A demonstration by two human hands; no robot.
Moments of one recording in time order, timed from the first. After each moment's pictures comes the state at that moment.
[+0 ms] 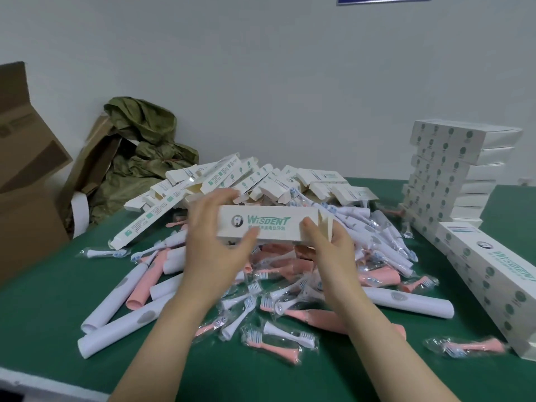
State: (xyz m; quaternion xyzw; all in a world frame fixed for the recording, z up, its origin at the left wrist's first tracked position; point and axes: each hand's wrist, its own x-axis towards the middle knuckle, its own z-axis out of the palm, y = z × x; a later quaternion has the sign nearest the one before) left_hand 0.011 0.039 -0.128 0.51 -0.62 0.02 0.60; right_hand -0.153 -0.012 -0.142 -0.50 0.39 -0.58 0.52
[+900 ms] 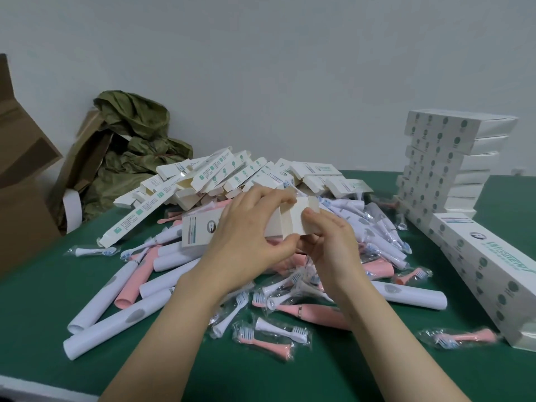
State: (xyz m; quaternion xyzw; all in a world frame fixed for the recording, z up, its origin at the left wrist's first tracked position) left_hand -0.024 0.034 -0.103 0.53 -0.75 0.03 0.39; right_hand -0.161 -0.008 -0.126 -0.48 0.25 -0.58 0.61
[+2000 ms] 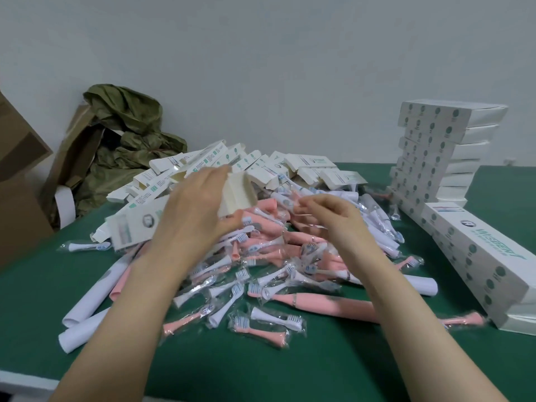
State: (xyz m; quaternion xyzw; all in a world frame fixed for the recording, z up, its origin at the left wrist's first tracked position) left_hand 0.016 0.037 -0.089 0.61 -0.70 0.20 0.30; right_hand -0.188 -0.023 -0.120 -0.57 0.34 -0.52 0.54
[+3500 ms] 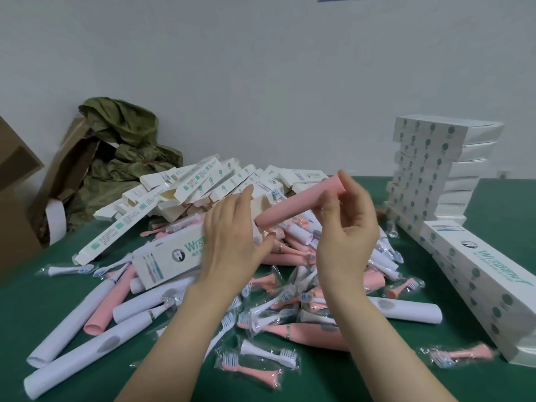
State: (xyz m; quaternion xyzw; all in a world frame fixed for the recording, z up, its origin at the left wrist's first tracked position) left_hand -0.026 -0.014 -0.129 0.59 -0.66 0.21 0.41; right_hand -0.162 -0.015 -0.111 -0.45 0.28 -0.79 0.29
